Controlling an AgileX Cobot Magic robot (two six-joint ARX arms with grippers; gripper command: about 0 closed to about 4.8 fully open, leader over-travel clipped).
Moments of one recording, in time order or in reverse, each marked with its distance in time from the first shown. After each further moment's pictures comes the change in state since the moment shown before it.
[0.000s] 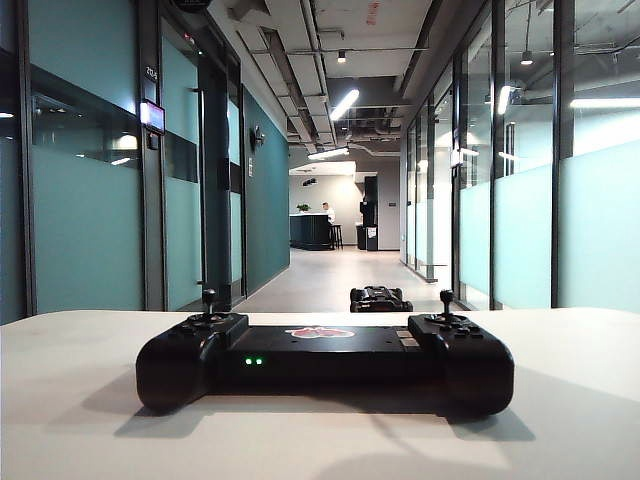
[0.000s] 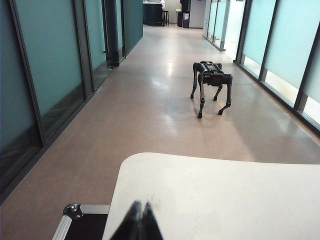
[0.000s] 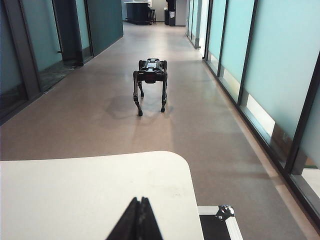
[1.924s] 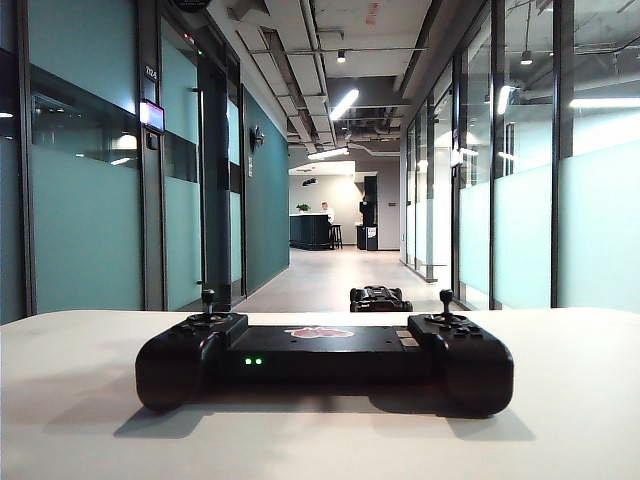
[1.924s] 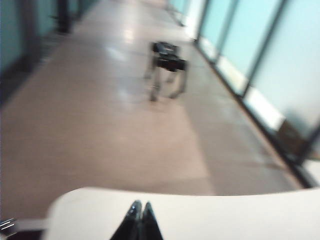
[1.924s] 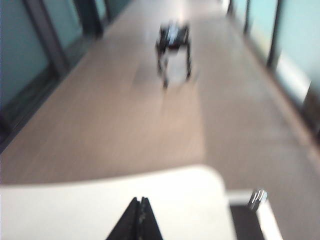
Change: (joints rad) left arm -0.111 0.591 0.568 -0.089 0.082 -0.129; right arm 0.046 0.546 0.715 -0.383 -0.045 0.145
